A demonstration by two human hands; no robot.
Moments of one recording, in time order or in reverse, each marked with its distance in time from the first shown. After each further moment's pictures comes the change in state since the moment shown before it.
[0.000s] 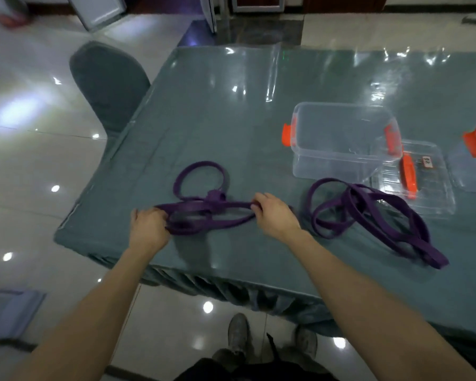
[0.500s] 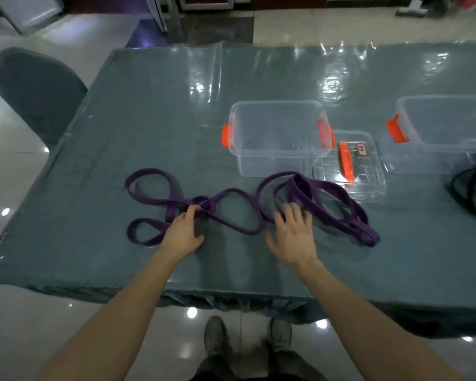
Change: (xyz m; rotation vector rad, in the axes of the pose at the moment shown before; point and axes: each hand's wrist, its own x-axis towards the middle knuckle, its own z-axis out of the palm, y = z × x) left_hand 0.000 0.191 0.042 -0.212 -0.219 0.258; right_hand -0.106 0.138 -0.028 -0.479 0.126 0.199
